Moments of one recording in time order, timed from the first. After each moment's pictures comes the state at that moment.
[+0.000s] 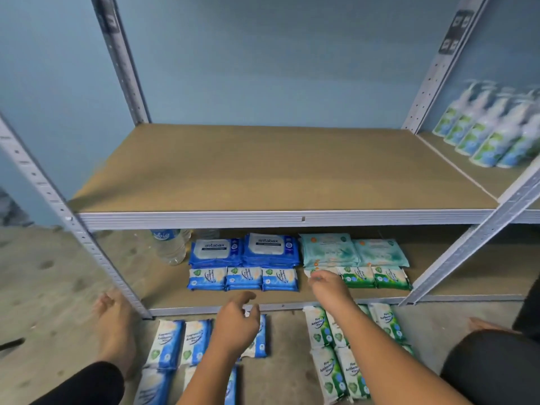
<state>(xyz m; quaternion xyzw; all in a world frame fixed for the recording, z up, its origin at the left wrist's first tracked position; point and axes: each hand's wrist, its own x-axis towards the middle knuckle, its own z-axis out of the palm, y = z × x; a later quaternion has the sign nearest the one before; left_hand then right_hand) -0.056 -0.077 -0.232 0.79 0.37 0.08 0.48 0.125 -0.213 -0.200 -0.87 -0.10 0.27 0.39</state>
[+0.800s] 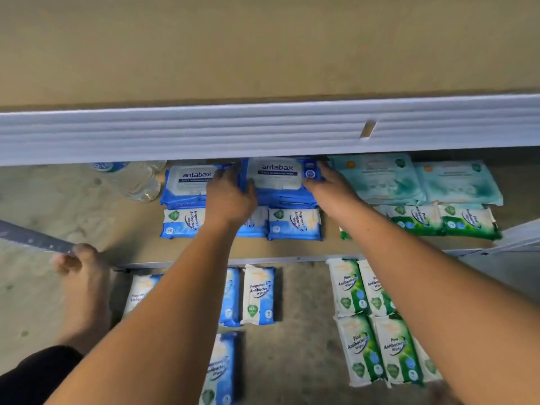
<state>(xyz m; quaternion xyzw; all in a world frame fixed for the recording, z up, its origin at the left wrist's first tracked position) 0.116 0.060 -0.346 0.86 0.39 0.12 0.29 0.256 -0.093 -0.329 -0.84 -0.14 0.32 0.40</state>
